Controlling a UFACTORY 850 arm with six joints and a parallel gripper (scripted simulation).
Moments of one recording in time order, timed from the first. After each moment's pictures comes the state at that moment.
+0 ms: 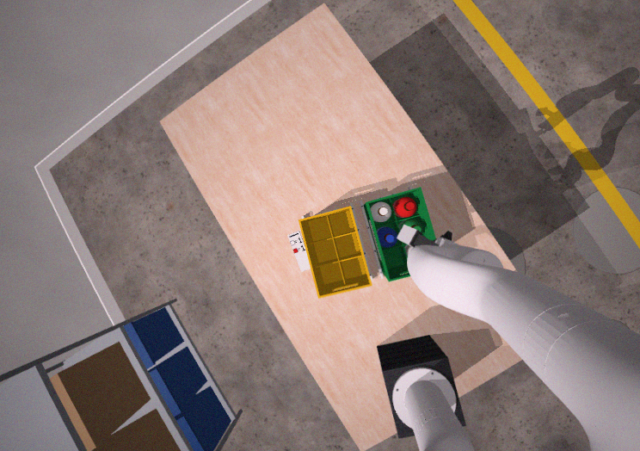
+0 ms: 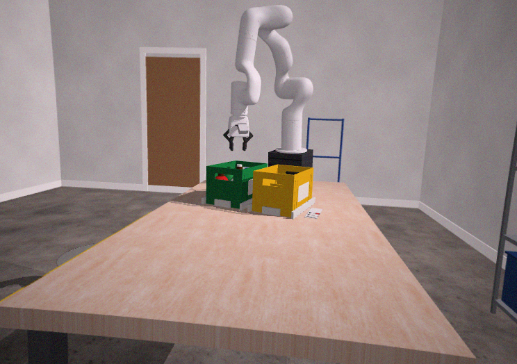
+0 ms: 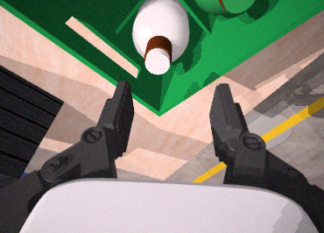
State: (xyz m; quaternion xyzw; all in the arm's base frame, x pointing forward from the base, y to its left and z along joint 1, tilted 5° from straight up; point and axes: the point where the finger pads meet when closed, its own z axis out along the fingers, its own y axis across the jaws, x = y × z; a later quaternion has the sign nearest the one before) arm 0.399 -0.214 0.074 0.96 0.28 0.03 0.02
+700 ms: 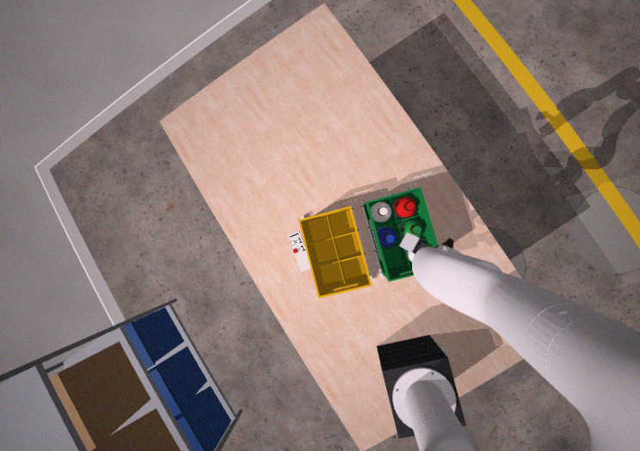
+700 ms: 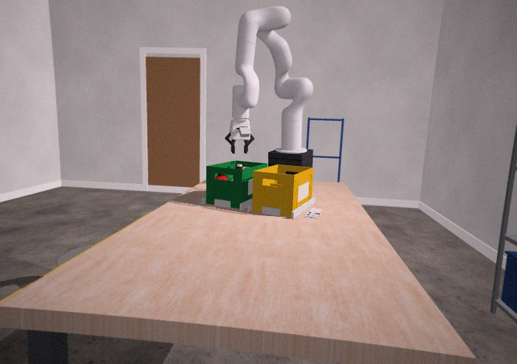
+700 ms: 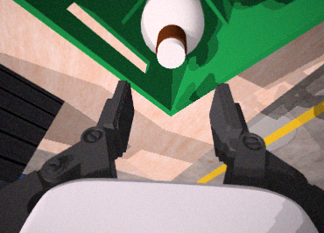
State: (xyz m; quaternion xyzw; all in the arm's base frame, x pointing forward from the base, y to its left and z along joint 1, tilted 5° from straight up) arm 0.377 -0.213 0.056 0.96 0.28 0.03 0.02
